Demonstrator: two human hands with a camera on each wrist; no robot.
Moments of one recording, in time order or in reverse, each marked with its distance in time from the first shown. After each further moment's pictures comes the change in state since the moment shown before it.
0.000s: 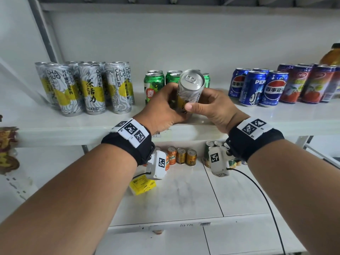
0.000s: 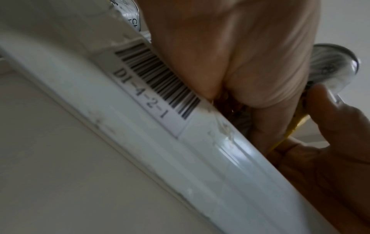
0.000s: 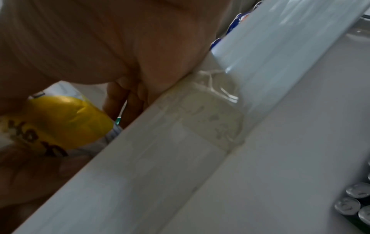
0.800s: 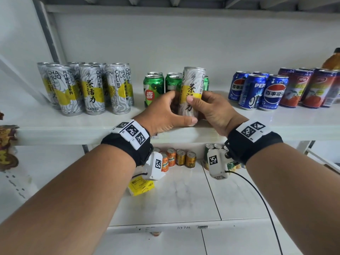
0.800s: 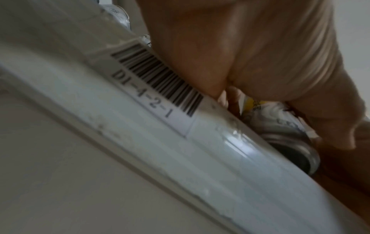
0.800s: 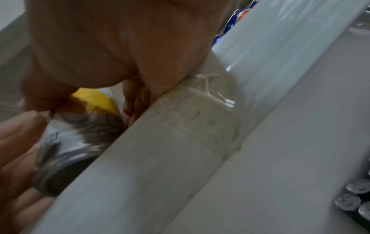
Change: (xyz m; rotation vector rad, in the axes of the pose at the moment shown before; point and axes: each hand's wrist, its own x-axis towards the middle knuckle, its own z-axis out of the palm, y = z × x) left_hand -0.003 0.008 0.004 -0.114 -0.103 -0.115; right_hand 0.000 -0.008 0.003 0.030 0.109 0.158
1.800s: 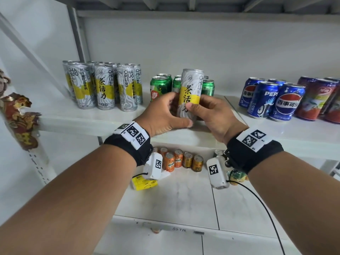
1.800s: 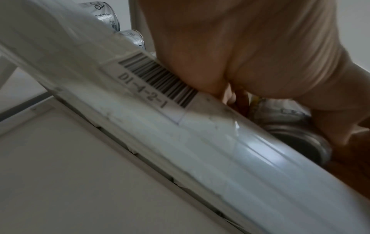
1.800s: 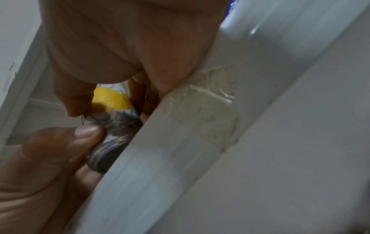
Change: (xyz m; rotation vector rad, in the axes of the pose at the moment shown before) left_hand -0.007 0.002 0.011 0.020 0.156 -0.014; right_hand 0.003 0.007 -0.013 0.044 -0.139 -0.034
